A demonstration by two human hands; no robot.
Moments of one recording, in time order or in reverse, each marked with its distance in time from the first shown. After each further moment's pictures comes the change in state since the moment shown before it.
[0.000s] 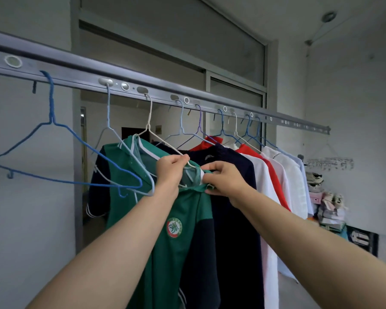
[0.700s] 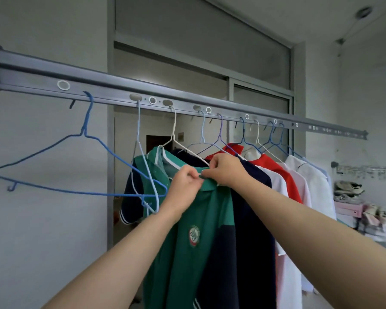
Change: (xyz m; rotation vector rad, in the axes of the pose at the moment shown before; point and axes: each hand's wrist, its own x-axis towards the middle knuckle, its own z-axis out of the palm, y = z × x) left_hand -0.023 0.008 -0.060 0.323 -0.232 0.179; right_hand 0.034 -0.041 0.045 -0.752 0.002 -0.287
